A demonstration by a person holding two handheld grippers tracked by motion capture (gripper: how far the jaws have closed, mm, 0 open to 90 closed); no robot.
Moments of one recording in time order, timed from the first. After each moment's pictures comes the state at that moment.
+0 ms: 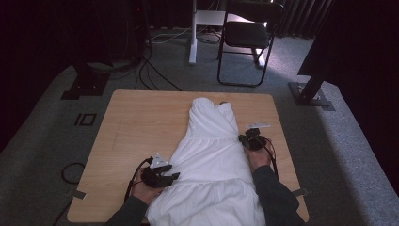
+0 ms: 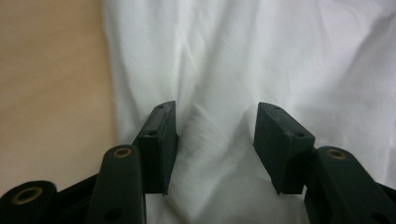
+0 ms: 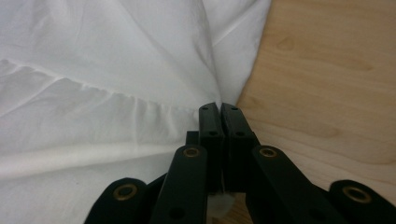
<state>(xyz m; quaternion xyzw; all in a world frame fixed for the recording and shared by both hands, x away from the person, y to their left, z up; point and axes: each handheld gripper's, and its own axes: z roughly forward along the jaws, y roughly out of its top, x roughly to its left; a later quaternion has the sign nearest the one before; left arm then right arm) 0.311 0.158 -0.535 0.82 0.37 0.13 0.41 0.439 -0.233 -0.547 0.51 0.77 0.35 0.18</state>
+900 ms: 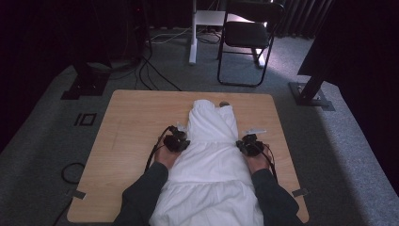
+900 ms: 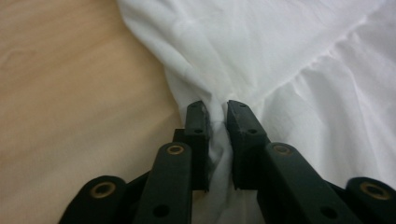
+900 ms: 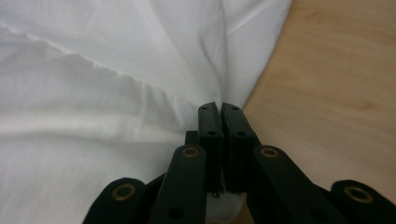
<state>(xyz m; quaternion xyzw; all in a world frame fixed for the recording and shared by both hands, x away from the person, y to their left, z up) 0.416 0.094 -0.538 0.85 0.40 0.15 0.31 0.412 -0.220 -0.552 0.48 0.79 0.33 0.19</state>
